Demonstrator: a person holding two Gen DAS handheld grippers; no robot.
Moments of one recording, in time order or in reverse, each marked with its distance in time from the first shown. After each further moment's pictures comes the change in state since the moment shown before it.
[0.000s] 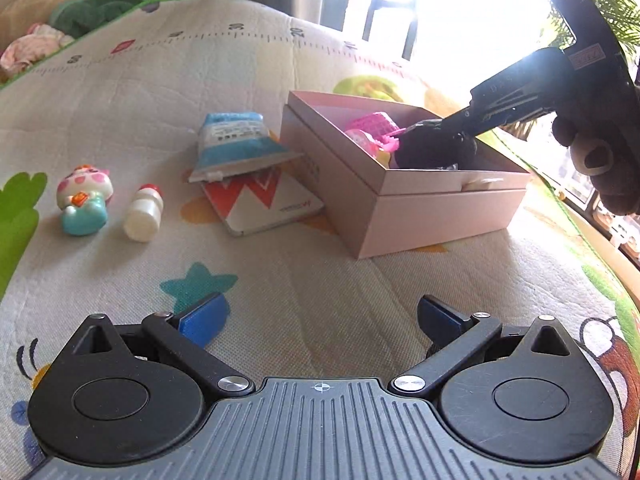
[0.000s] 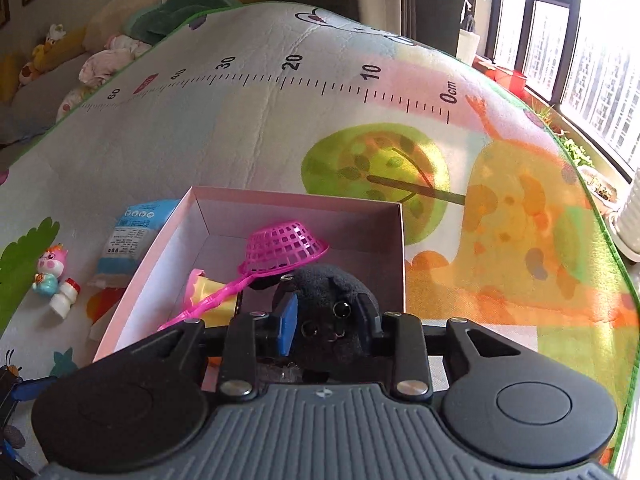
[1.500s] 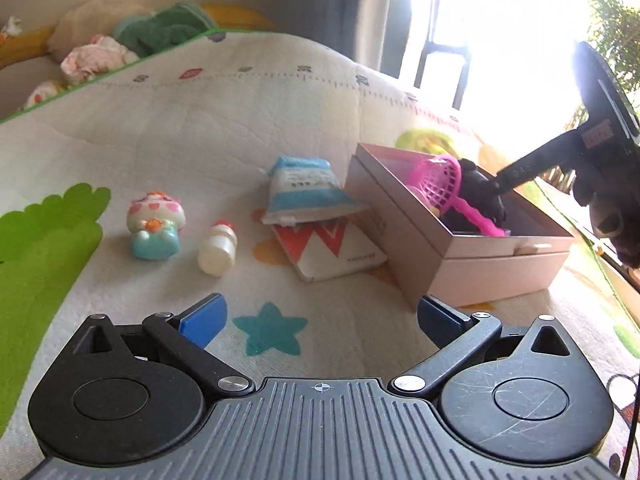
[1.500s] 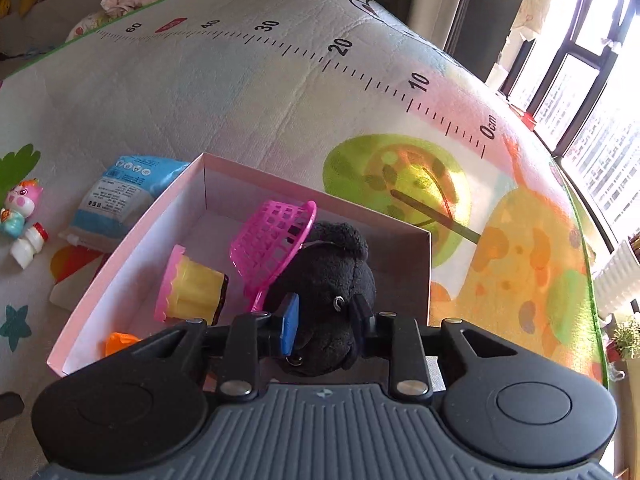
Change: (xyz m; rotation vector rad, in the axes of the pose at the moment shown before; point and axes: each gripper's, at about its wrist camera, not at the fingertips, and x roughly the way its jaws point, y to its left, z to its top) left arm -0.022 0.022 0.009 -0.114 -0.135 0.138; right arm 0.029 0.041 0.010 -0.242 0.035 -0.123
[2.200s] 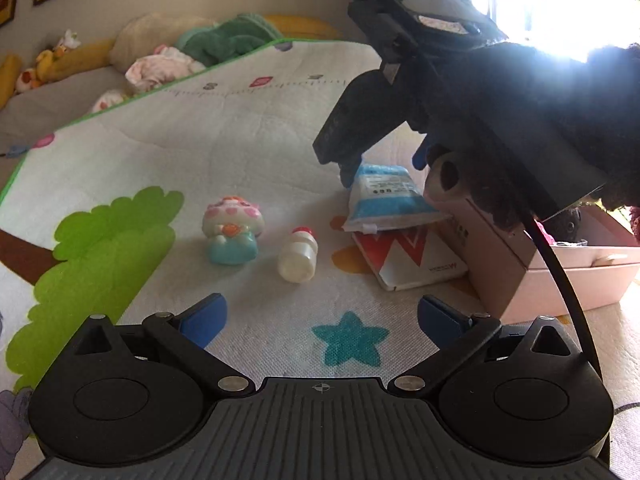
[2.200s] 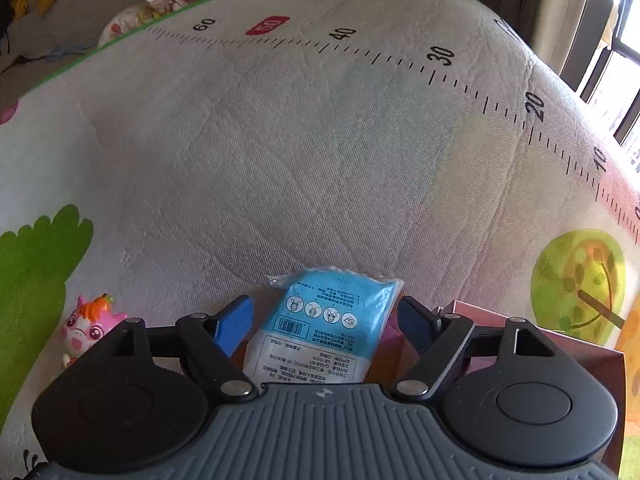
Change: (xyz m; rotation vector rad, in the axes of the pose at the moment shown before) left arm 0.003 0.013 0.000 -0.017 -0.018 0.216; right arm 0.080 0.165 0.113 -0.028 0.062 0.090
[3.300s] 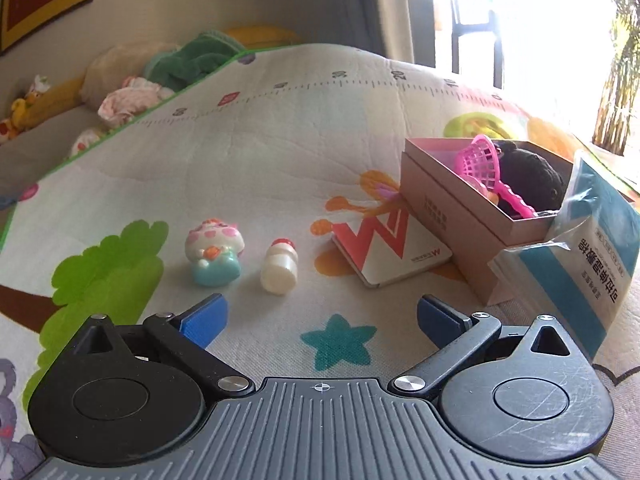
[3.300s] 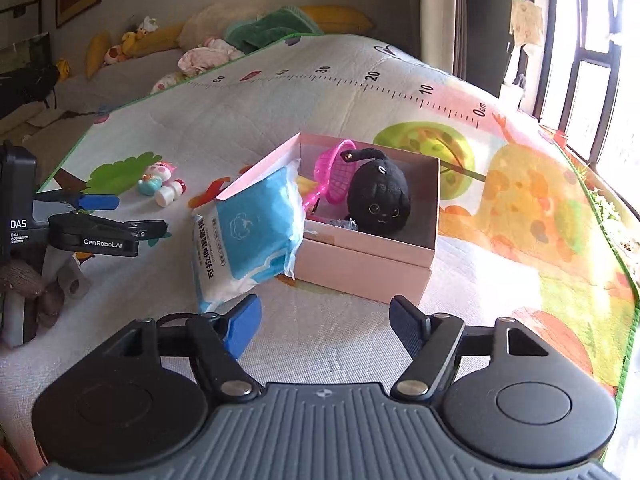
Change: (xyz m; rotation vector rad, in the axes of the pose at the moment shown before) left arm -0.002 -0.020 0.005 0.178 -0.014 0.010; right arm -0.201 -0.136 -0.289 0.079 -0.300 0.132
